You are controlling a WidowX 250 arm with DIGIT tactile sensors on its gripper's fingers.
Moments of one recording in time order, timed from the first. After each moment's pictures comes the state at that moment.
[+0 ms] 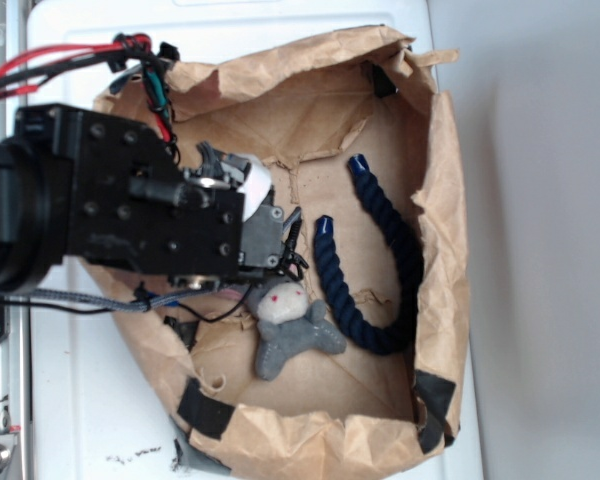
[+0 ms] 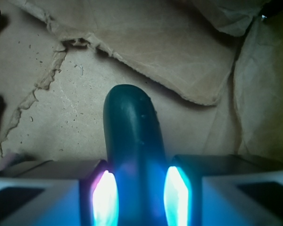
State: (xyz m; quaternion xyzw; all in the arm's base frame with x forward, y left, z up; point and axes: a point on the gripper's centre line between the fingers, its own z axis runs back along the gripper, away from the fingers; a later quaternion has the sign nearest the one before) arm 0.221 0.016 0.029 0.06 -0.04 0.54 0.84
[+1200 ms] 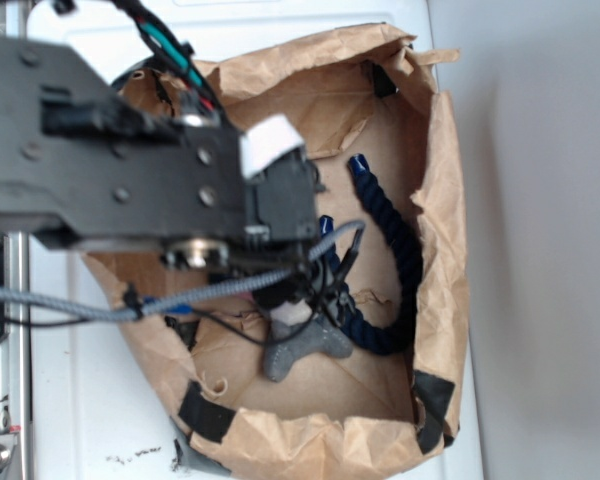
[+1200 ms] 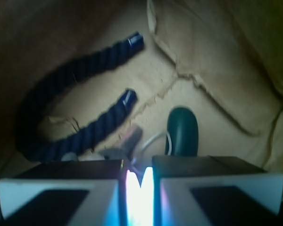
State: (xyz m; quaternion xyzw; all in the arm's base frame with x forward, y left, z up) arm 0.254 -0.002 0.097 -0.05 -0.09 0.40 0.91
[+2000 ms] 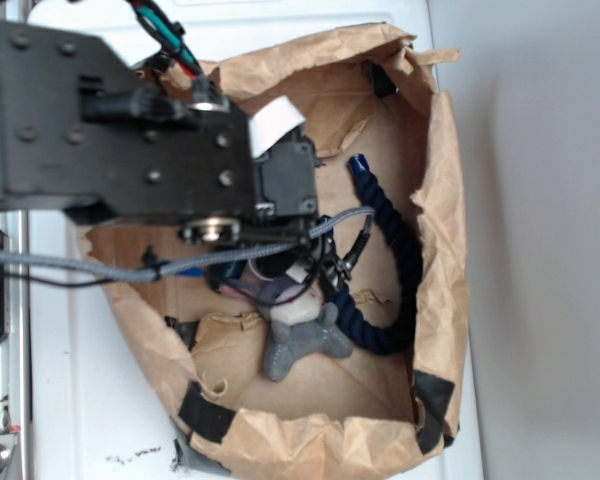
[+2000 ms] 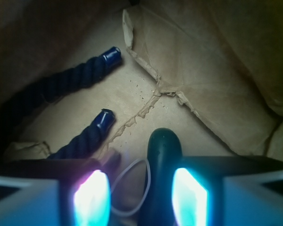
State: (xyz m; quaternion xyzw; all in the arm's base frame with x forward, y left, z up) arm 0.254 0.023 0.071 -0.01 -0.08 0.43 0.90
